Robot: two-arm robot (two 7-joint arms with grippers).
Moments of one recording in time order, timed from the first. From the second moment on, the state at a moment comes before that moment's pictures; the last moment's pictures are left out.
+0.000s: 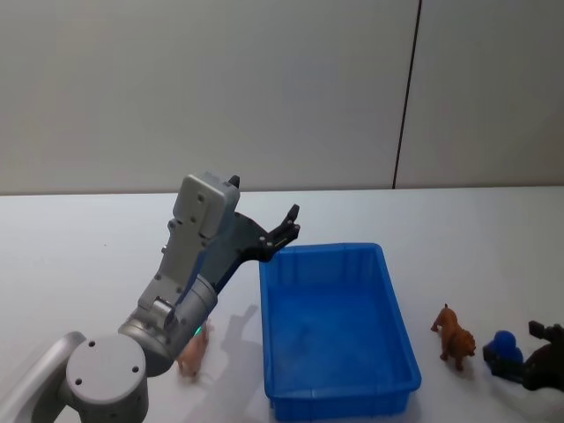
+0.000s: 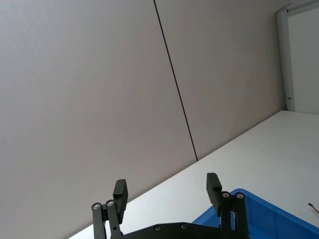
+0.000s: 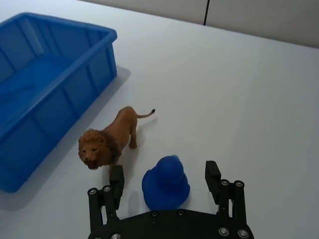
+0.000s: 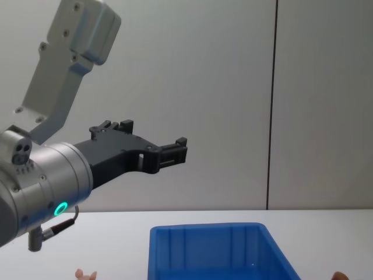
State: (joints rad) left arm -0.24 0.38 0.45 -1.63 -0.20 0.01 -0.01; right arm -0.02 0.51 -0.15 -1.52 0.34 0.24 0.41
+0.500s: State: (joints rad) left arm -0.24 0.38 0.45 -1.63 -0.20 0.01 -0.01; right arm 0.00 0.50 -0.16 -1.46 0.30 0.24 0.45
